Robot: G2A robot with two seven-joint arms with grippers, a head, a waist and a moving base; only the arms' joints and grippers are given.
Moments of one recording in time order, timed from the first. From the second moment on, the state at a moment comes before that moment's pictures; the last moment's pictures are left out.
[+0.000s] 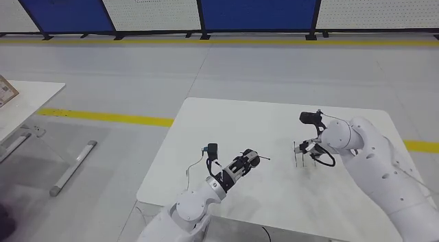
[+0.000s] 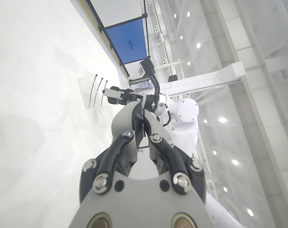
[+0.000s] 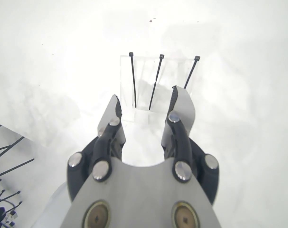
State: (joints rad) left arm 1.56 -1.23 -1.10 -1.69 -0.19 -0.18 -0.17; right arm -0.63 -1.23 0.73 -1.03 -0.58 0.22 1.20
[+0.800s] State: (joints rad) left arm 1.56 -1.23 -1.10 -1.69 -0.19 -0.18 -0.17; right arm -0.56 -1.32 0.67 -0.80 -0.54 0.21 1.16
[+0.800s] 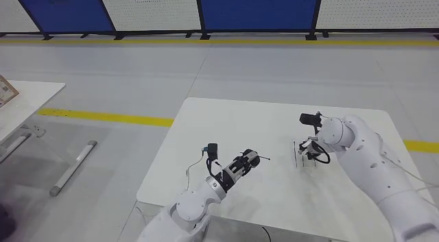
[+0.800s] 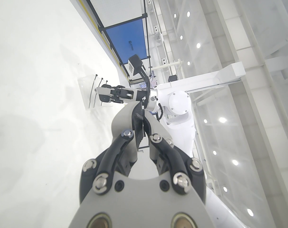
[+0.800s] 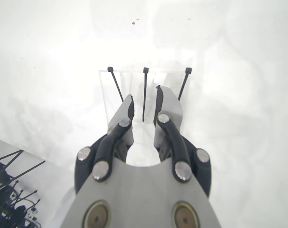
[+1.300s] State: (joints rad) left arm 1.56 -1.23 -1.10 -1.69 -0.19 -0.18 -0.17; right arm -0.51 -1.37 0.64 -0.67 -0.52 0.19 1.15
